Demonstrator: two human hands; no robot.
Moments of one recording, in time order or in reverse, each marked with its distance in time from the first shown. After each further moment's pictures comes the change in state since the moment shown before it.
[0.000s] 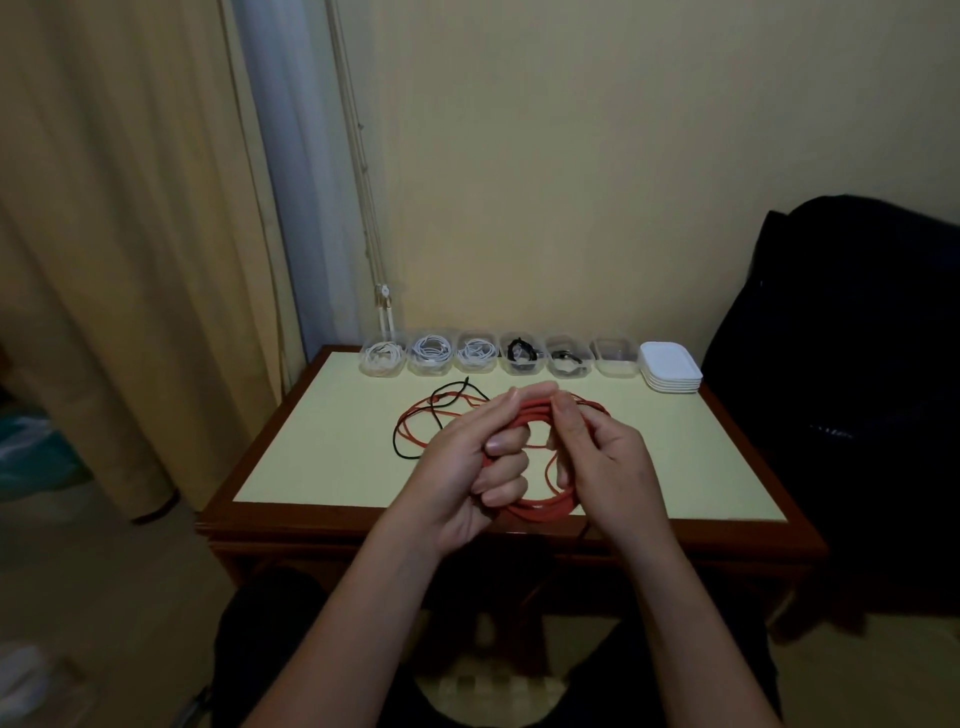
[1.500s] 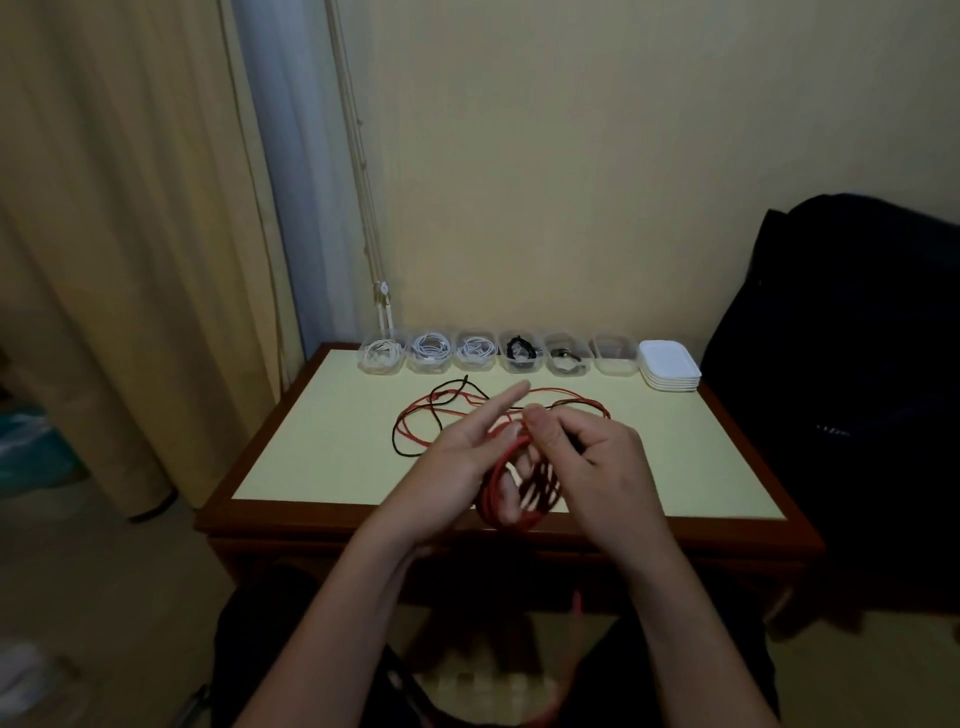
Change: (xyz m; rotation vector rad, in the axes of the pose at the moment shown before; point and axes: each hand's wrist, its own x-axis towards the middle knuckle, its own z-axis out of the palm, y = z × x) left_hand -0.014 0.005 -0.007 0.598 0.061 0.067; right_hand -0.008 -0.012 0.003 -0.150 -0.084 -0.258
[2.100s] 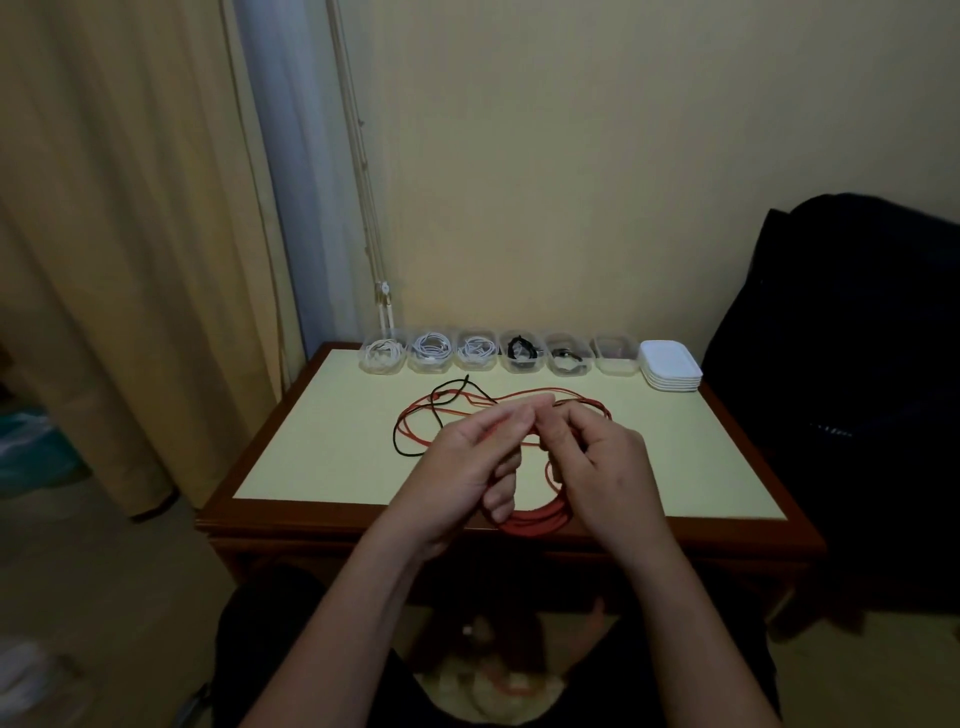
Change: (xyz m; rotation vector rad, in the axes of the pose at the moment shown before) left_hand 0.000 -0.003 0.007 -0.152 -0.015 0.042; right_hand 0.003 0.017 0.000 -0.156 0.070 0.052
